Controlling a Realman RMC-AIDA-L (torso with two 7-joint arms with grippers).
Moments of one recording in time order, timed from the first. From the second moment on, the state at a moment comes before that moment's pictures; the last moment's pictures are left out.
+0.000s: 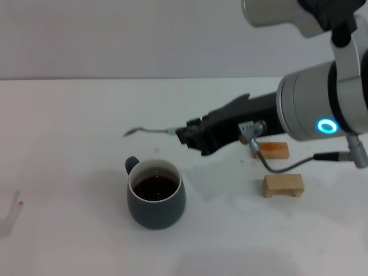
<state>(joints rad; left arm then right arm) -0.08 -2.06 -0.58 -0.07 2.12 1.50 -0.22 0.51 2.08 1.43 1.99 -2.44 1.46 -0.03</state>
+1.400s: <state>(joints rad) -0.07 -2.06 -0.59 -0.04 2.12 1.49 -0.23 0.48 2.08 1.38 1.88 -2.43 1.50 0.11</state>
